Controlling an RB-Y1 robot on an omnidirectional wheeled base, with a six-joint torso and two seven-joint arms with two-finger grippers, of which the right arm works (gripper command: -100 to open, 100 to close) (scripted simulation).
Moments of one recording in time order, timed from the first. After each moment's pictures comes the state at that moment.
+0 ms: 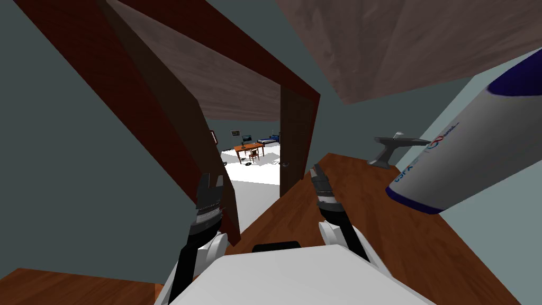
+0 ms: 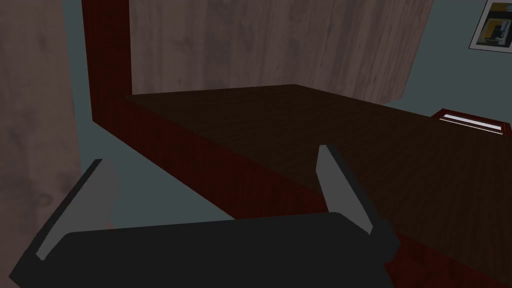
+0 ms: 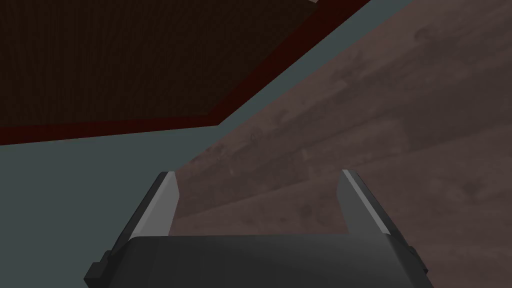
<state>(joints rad) 0.49 0.00 0.03 -2.24 0.12 -0.44 0.12</state>
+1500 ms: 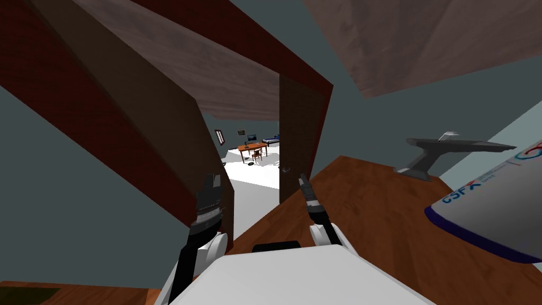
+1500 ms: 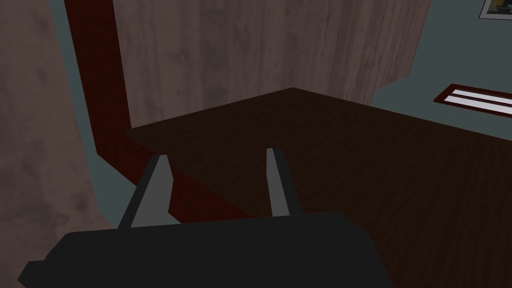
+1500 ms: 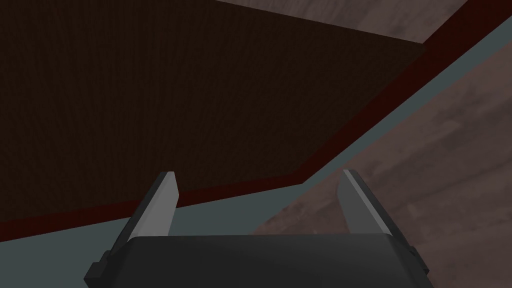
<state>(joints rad) 0.39 -0.06 0.10 -1.87 0.09 -0.53 0.07</state>
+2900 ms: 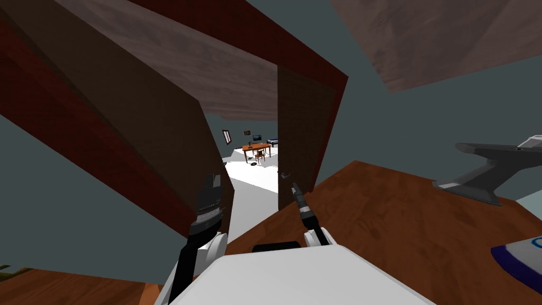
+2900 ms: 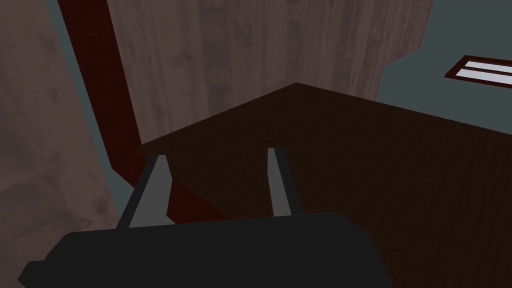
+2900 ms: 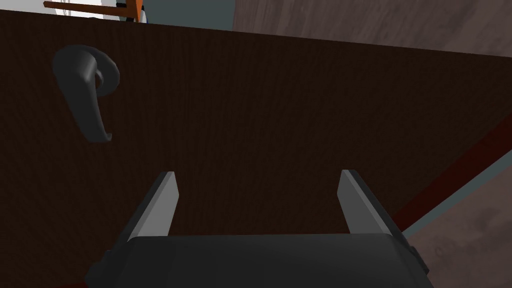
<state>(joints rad) 0.29 -0.08 0.18 -1.52 0.06 -0.61 0.02</state>
